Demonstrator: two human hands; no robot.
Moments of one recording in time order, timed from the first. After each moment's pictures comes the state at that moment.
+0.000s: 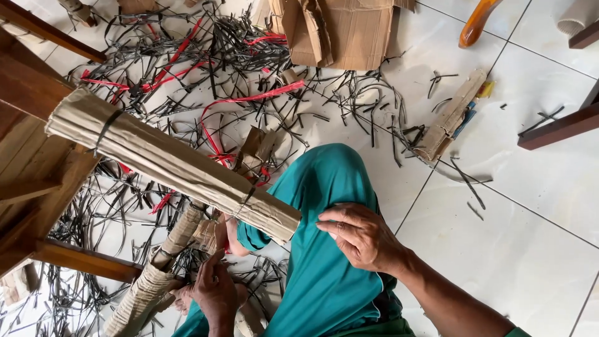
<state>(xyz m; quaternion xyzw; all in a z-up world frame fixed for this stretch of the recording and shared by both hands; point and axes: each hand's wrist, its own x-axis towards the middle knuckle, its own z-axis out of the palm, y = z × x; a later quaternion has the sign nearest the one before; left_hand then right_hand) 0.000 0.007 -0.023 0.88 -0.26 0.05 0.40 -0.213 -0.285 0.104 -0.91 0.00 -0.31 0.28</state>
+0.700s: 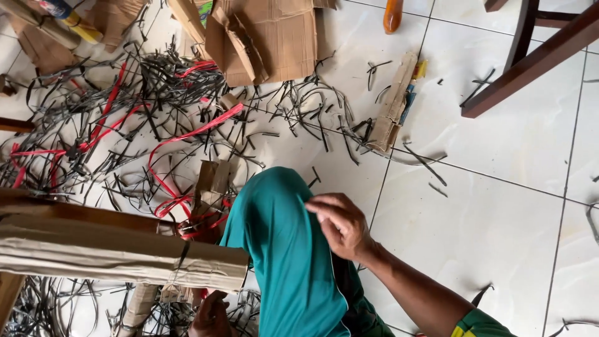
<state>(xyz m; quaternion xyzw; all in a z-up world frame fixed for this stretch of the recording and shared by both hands) -0.021 -0.030 -0.038 0.92 -0.19 -0.11 0.34 -0.237 -0.328 0.050 -0.81 0.20 -0.45 0.31</state>
